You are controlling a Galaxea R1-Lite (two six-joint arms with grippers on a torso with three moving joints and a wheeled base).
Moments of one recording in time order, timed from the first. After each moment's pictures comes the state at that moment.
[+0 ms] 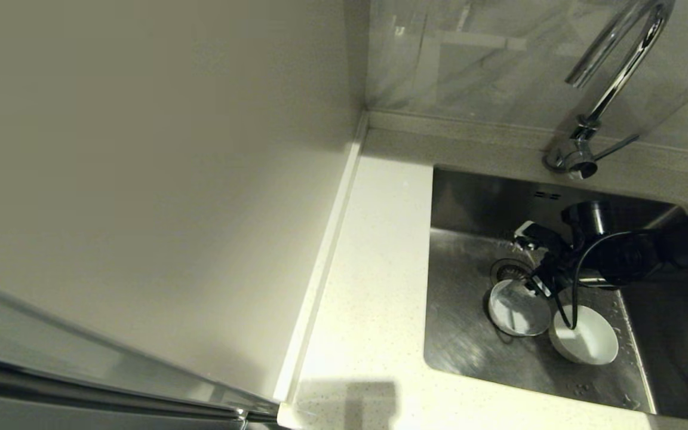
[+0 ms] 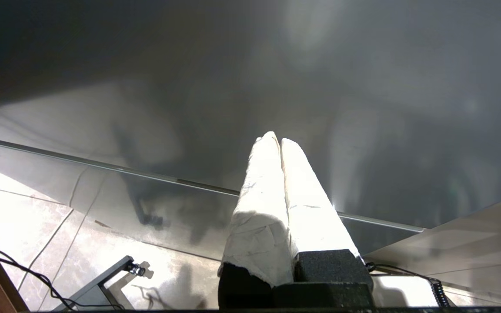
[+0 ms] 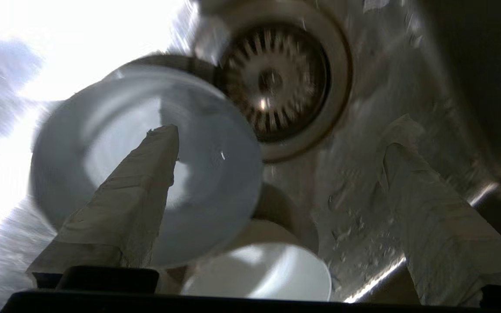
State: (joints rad) left arm 0.00 0.00 0.00 0.00 0.02 -0.02; right arm -0.06 2.16 -1.27 -0.14 0.00 -0.65
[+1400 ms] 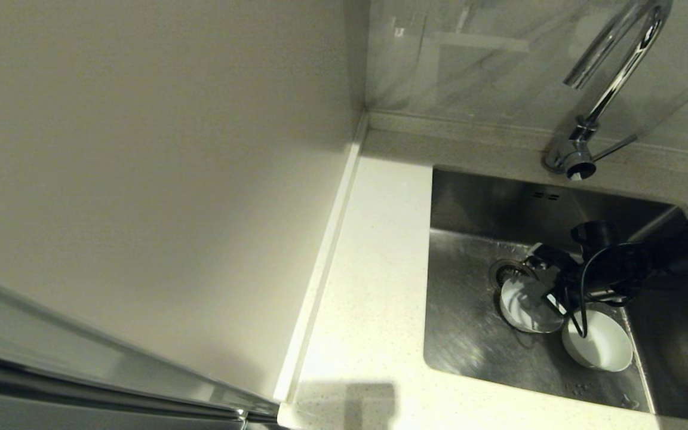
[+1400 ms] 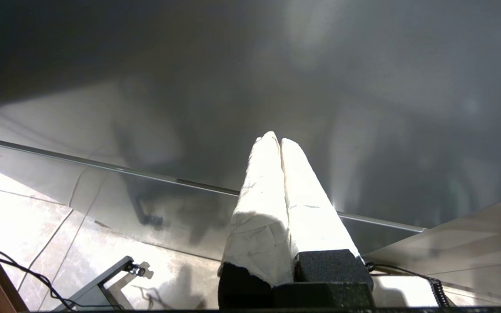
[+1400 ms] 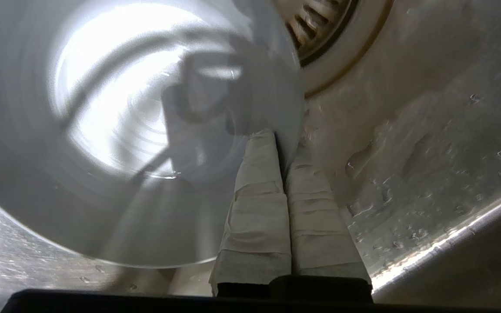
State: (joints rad) left arm 0.00 0.00 0.00 0.00 0.01 -0.02; right arm -0.16 2.29 -1.33 -0.07 0.02 -0.73
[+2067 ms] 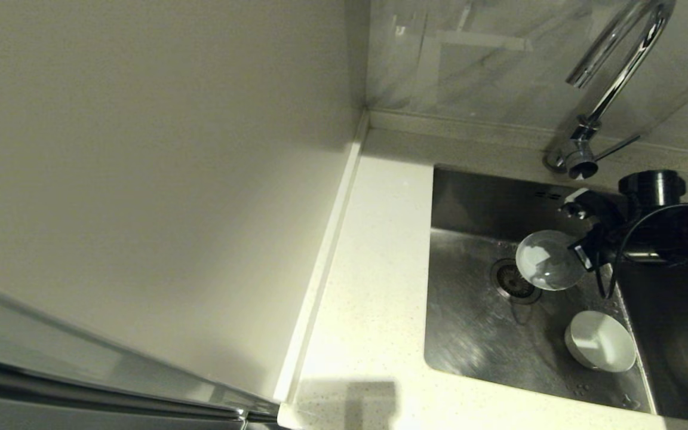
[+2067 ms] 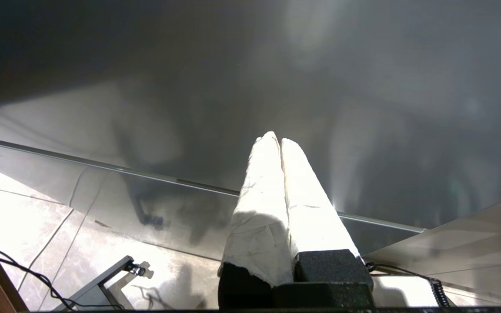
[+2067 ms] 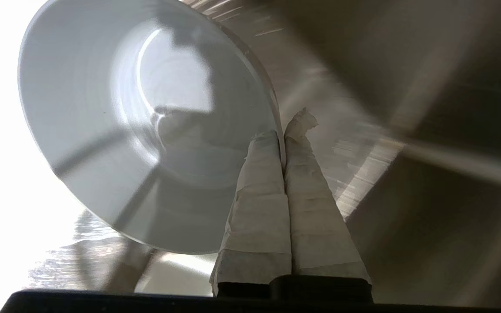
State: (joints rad) left arm 0.00 0.00 0.00 0.00 0.01 -0.02; right arm -0.20 2.04 -1.33 -0.10 0.03 -0.58
